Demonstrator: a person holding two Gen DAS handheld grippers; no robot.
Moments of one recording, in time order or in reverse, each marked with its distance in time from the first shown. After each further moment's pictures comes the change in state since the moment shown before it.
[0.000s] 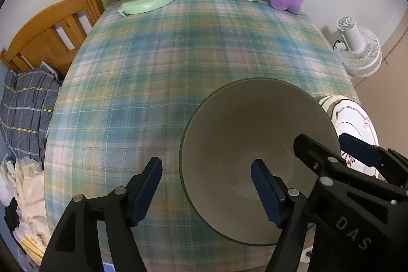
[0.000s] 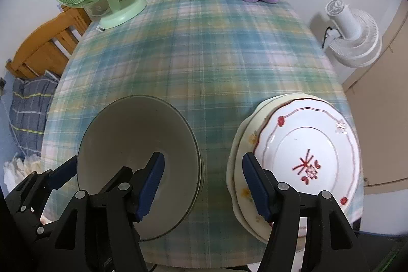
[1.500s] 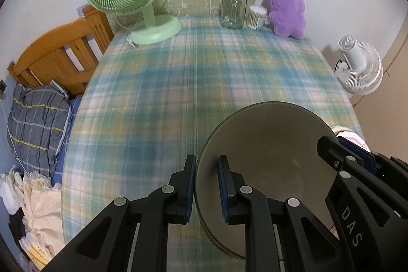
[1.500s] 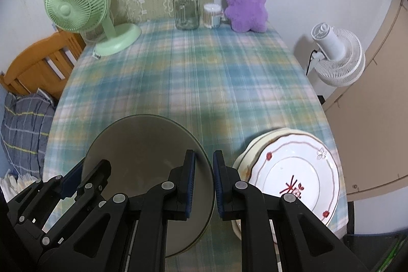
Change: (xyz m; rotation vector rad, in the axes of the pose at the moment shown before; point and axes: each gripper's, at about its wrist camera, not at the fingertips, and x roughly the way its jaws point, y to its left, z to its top) left arm -0.026 0.008 0.033 0.010 -0.106 0.029; right arm -0.035 0.023 0.029 0.016 -0.105 -0.099
